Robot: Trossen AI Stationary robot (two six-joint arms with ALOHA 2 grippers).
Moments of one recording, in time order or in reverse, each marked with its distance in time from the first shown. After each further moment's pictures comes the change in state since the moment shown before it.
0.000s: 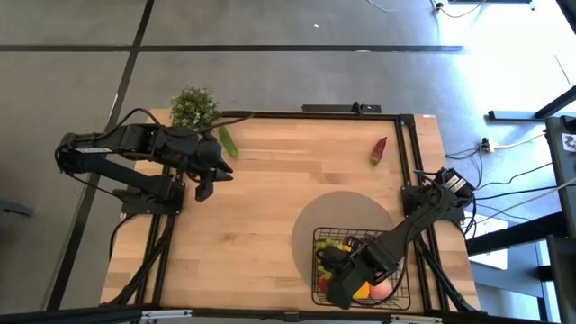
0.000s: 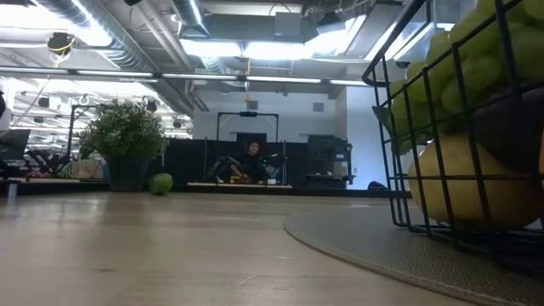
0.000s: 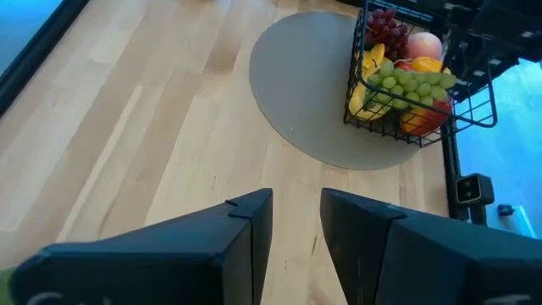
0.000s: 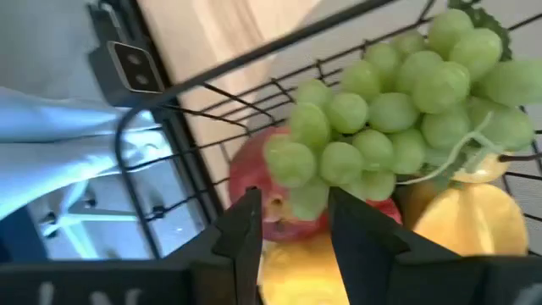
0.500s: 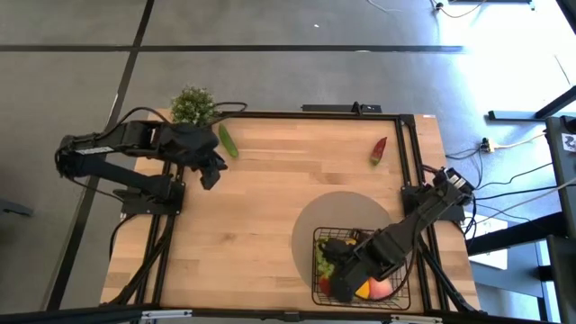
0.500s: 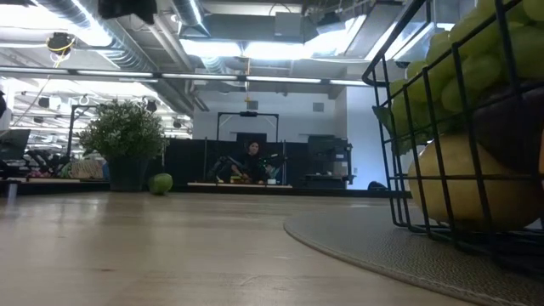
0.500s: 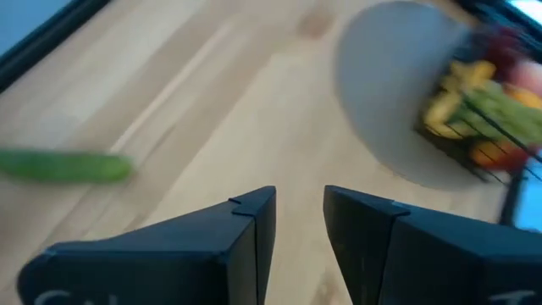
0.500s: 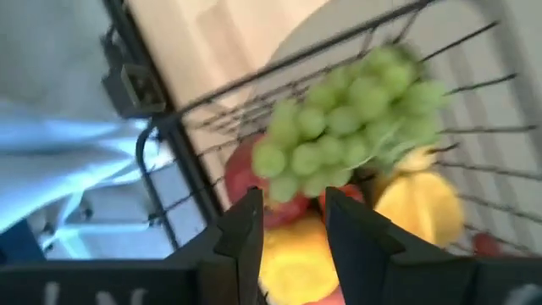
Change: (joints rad) left arm 0.083 0.000 0.000 -0.140 -0.094 -0.247; right arm -0.020 0.000 0.170 -0.198 0.034 0.023
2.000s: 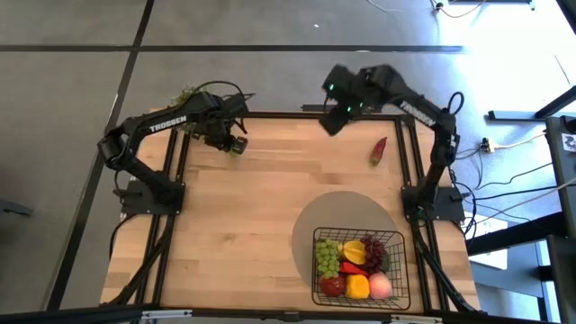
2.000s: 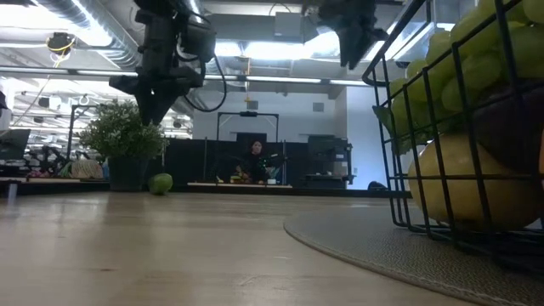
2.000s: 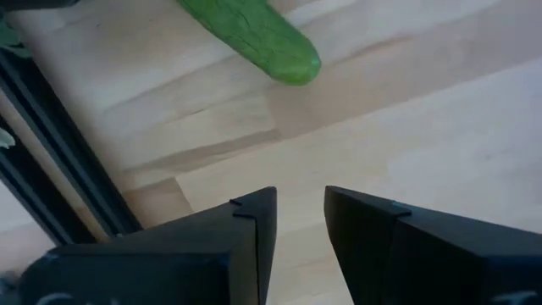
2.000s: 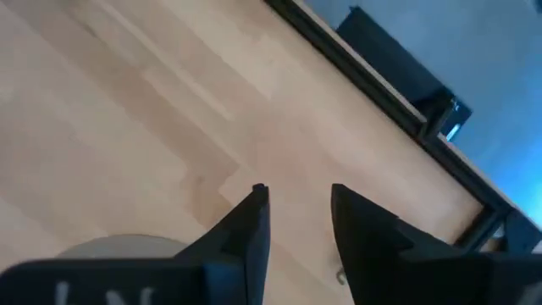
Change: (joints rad) left arm 0.597 0.518 0.000 -0.184 0.158 -0.082; right arm -1.092 -0.049 0.327 -0.338 0.075 -0.760
